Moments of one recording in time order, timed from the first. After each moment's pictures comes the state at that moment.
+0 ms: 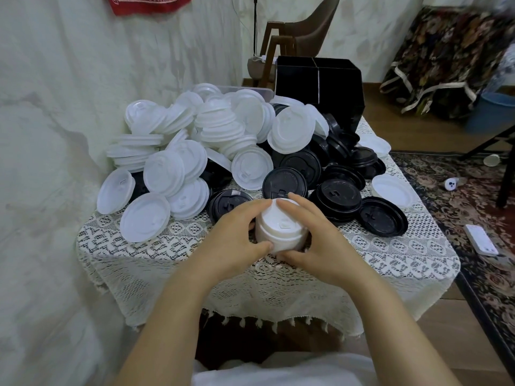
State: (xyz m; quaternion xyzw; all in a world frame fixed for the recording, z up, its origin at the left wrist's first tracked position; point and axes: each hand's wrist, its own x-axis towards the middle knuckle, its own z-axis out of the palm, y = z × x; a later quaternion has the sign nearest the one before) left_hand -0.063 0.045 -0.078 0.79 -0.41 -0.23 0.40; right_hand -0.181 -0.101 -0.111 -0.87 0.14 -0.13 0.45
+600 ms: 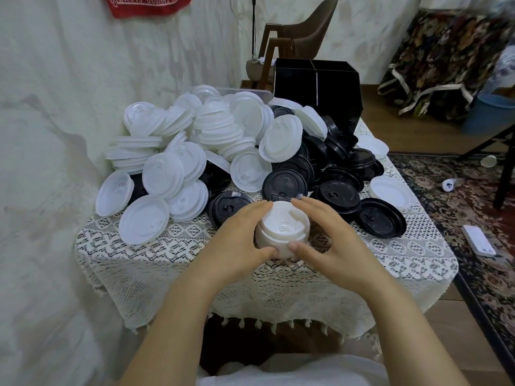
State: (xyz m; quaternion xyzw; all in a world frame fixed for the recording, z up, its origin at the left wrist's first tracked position) left_hand -0.066 0.040 -0.079 0.81 -0.44 -0.18 0.33; right_hand -0.198 -0.106 -0.101 -0.89 0.15 -0.17 0.40
